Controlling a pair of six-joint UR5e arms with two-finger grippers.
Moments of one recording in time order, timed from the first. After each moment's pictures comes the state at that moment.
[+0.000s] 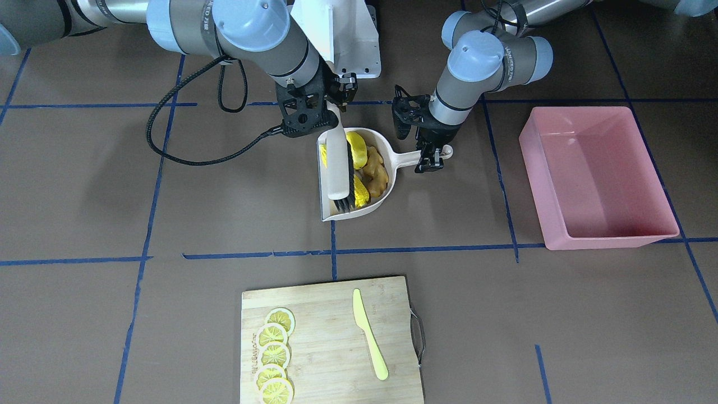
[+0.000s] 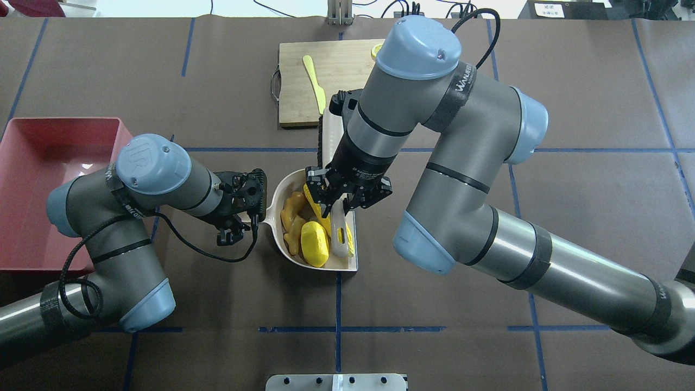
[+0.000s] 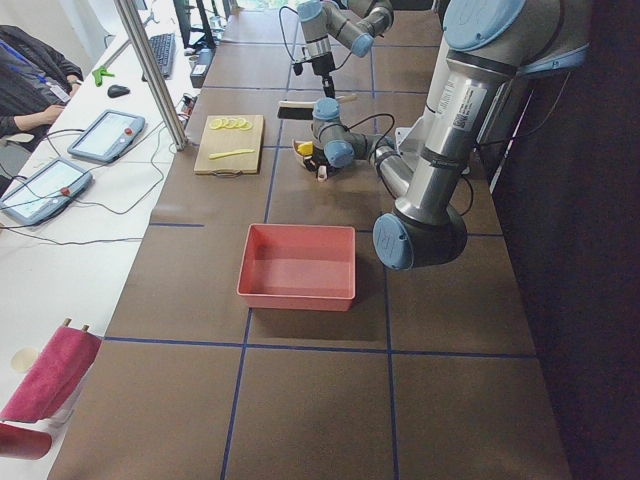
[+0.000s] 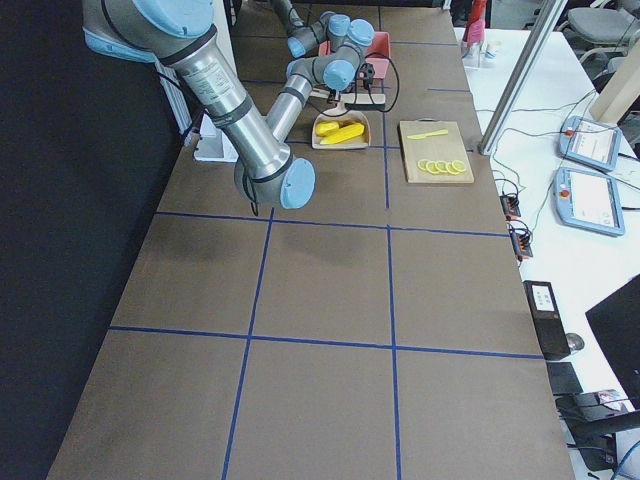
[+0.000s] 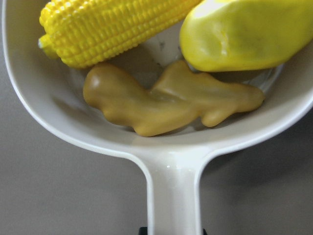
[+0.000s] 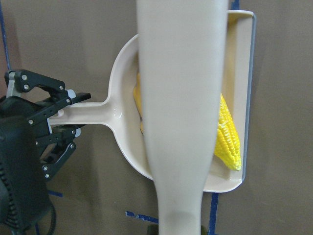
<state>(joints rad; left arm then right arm) -0.56 -1.99 -1.74 -1.89 -1.95 0.31 0.63 -0.79 1.71 -1.59 2.38 1.19</state>
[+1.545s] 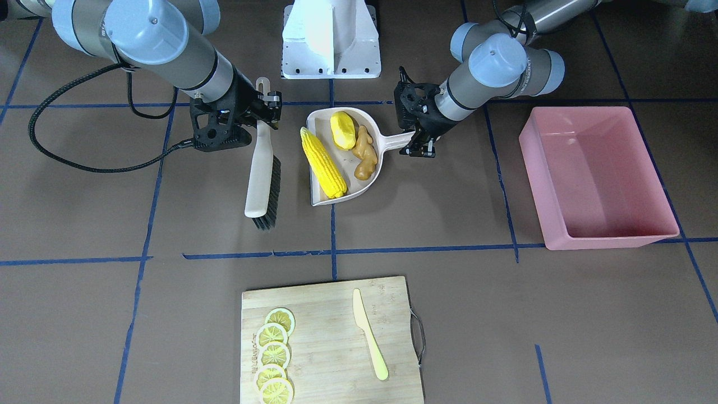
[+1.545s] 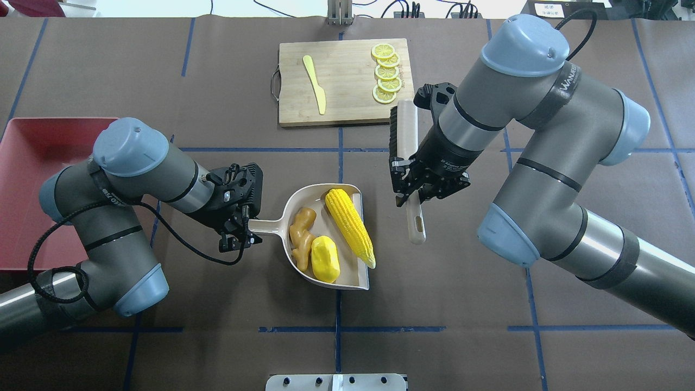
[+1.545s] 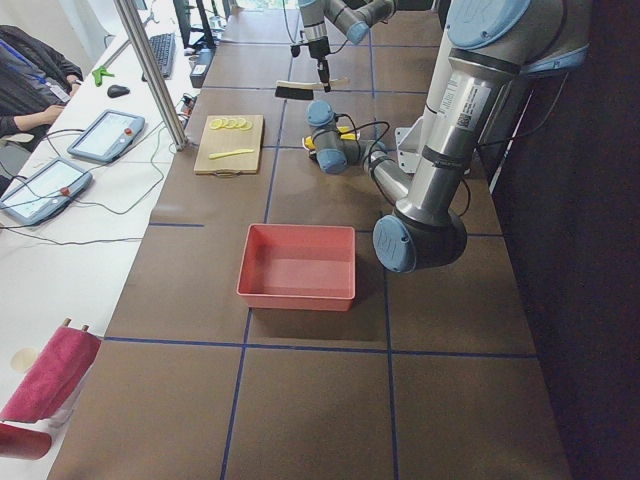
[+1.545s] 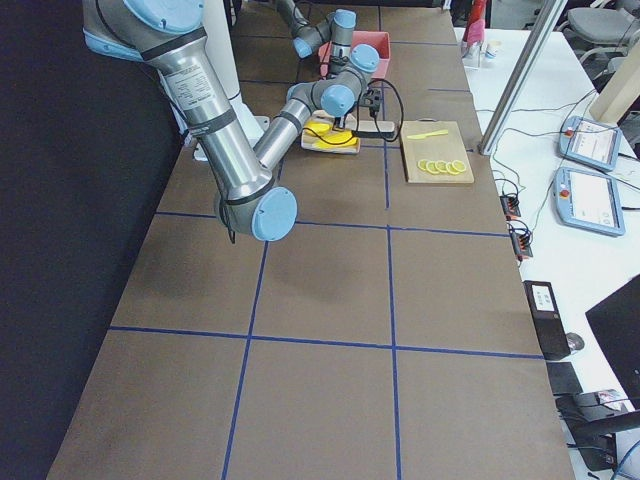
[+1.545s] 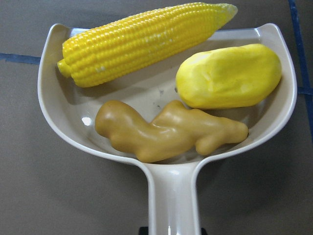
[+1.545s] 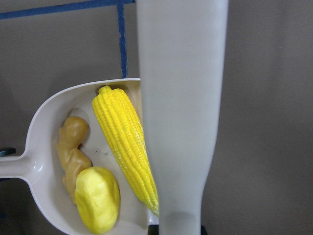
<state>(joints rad) -0.61 -1.98 -1.71 -2.08 -2.22 0.20 0.73 -1.01 1.85 -1.59 2.39 1.13</state>
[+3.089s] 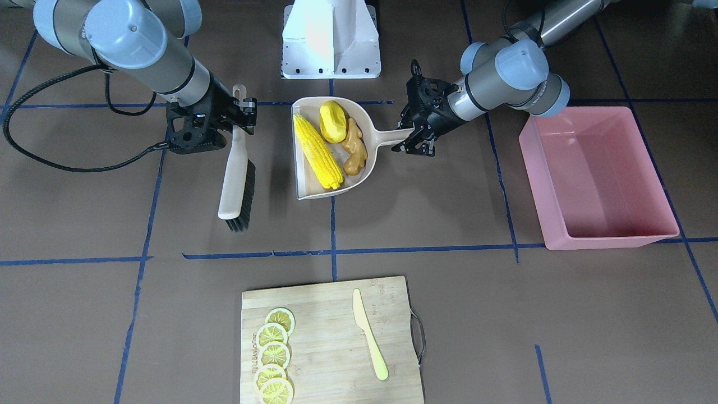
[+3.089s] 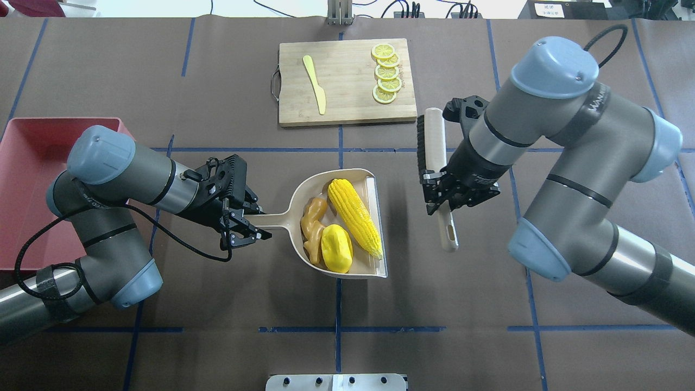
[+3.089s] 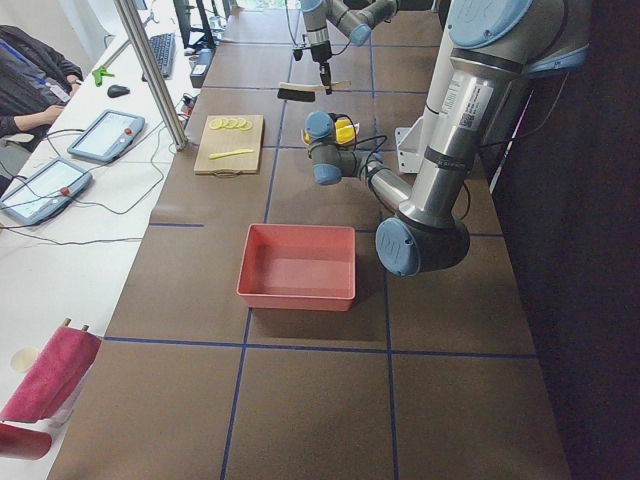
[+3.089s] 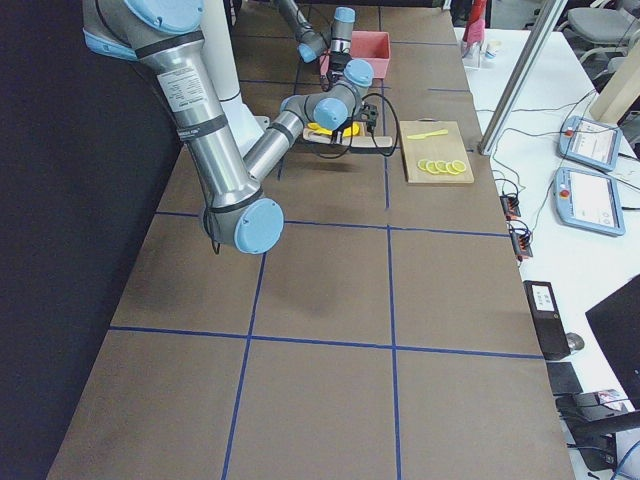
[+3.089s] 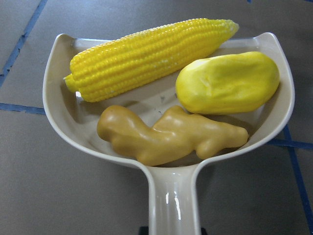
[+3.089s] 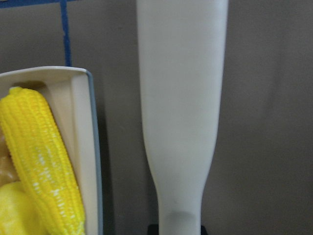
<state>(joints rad) -0.62 -1.96 -1.61 -2.52 -2.25 -0.02 0.74 -1.14 1.91 -1.60 2.34 1.07</state>
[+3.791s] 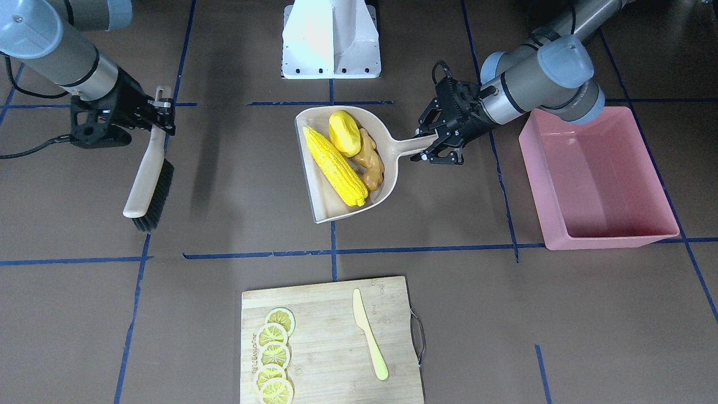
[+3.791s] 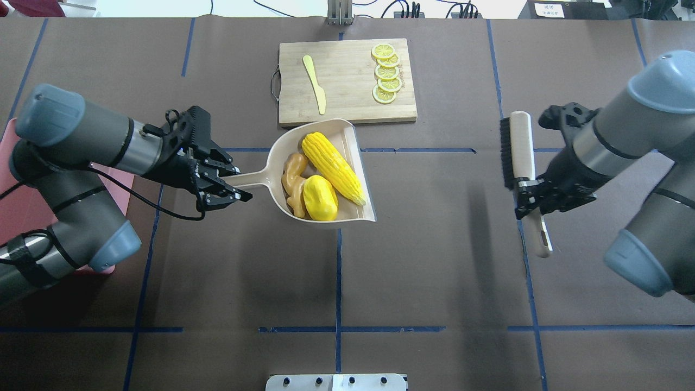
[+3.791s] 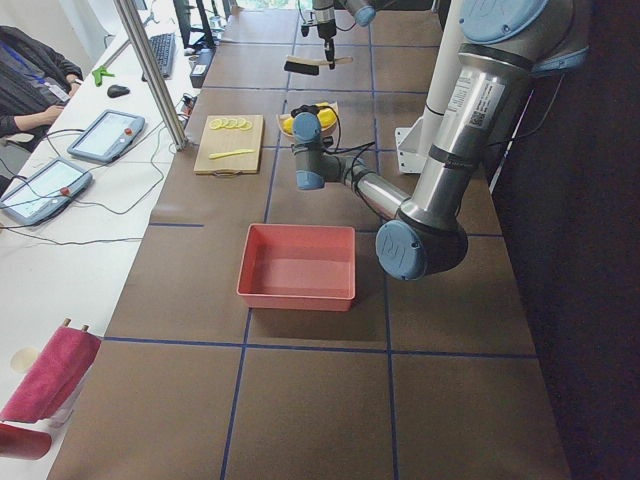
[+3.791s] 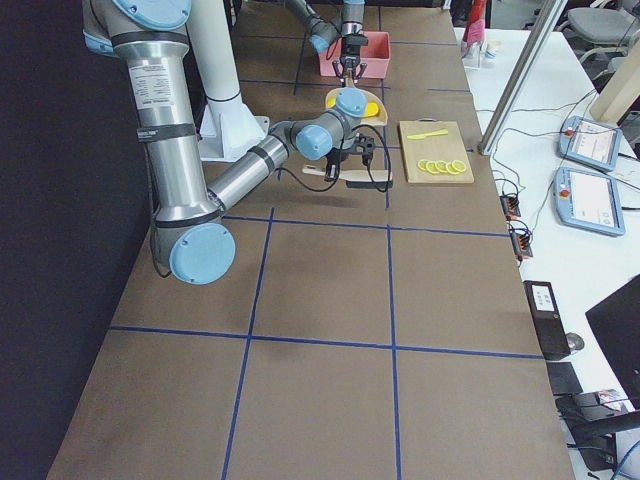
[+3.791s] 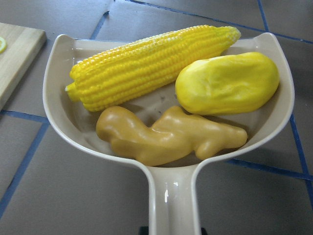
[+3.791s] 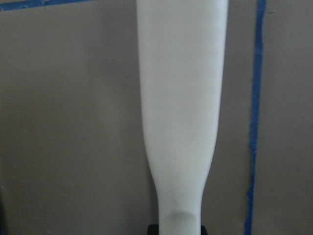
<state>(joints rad) -0.77 -1.93 -1.63 -2.58 -2.32 -0.13 0.86 -1.45 2.04 -1.60 2.33 0.91</state>
